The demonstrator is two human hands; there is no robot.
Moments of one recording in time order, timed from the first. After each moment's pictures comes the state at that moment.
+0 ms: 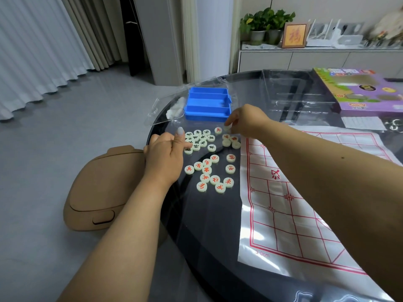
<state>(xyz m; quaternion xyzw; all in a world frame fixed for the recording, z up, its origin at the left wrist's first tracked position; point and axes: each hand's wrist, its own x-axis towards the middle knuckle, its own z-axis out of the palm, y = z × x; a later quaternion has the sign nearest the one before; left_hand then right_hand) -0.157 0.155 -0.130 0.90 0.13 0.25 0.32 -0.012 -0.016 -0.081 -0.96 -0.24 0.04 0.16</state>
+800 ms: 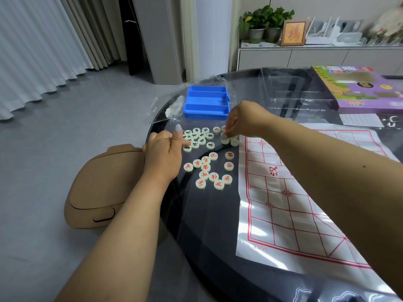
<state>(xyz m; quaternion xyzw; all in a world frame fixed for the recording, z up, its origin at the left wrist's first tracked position) -0.157 0.155 -0.131 0.90 0.14 0.25 0.33 -0.035 -0.023 -0.065 -0.94 -0.28 0.07 0.17</state>
